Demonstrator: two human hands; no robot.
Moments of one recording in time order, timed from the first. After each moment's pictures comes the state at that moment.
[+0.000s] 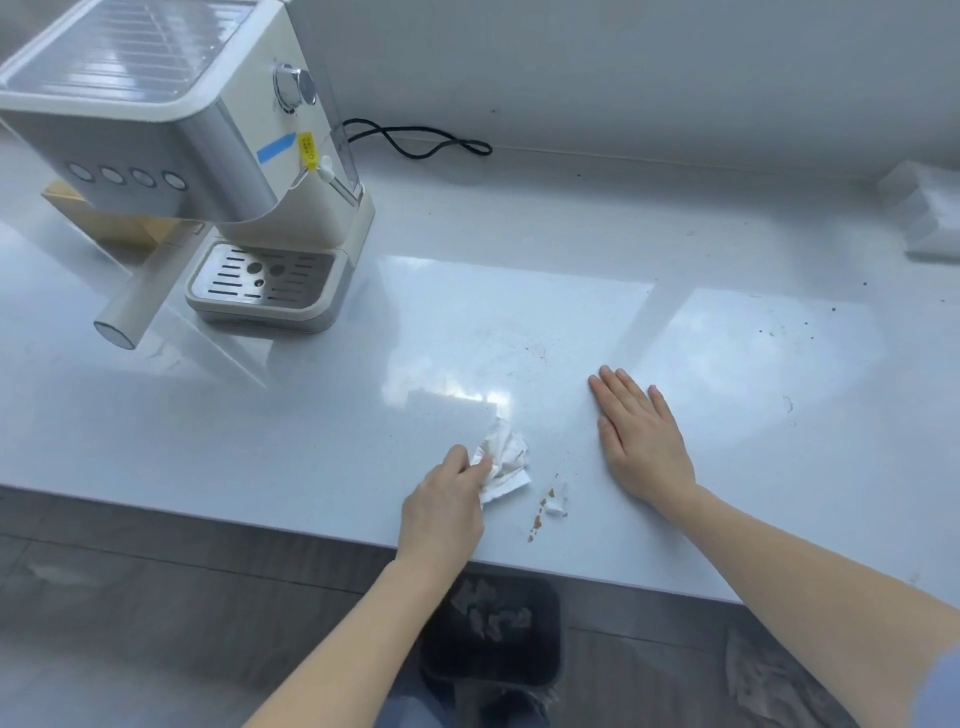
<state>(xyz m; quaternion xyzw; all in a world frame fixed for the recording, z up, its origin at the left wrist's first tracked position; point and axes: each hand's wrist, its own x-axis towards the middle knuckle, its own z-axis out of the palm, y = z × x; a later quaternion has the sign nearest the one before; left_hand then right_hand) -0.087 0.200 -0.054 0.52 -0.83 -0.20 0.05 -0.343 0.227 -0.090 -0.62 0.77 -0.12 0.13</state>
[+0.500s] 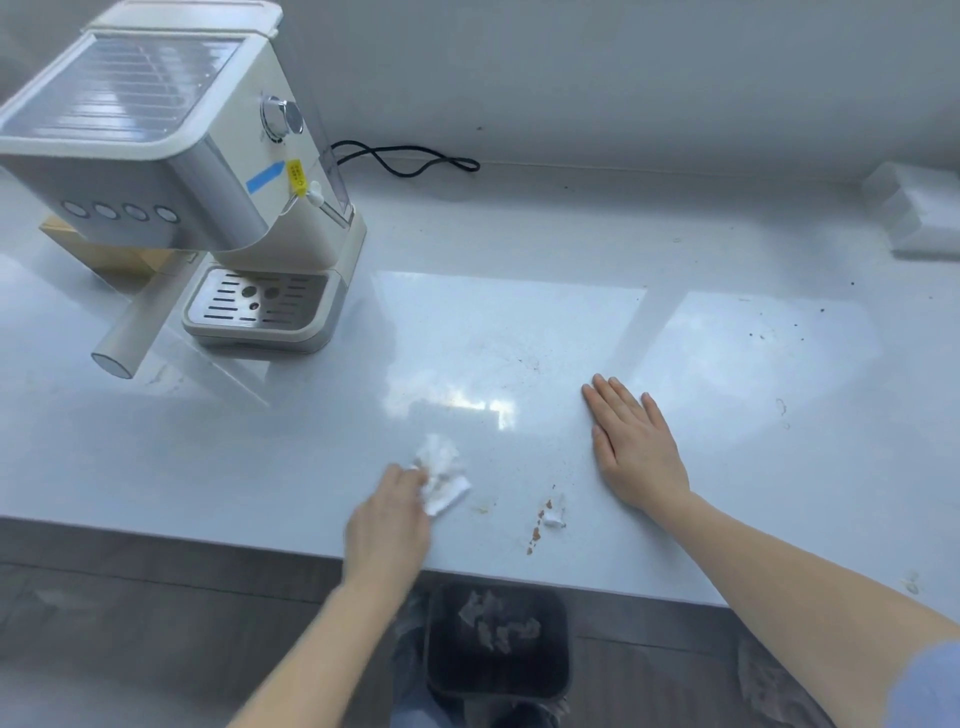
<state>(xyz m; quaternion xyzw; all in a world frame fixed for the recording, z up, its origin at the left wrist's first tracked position) -0.050 0.186 -0.049 0.60 -0.78 -0.20 0.05 -0.341 0.226 -0.091 -0.61 0.77 -0.12 0.12</state>
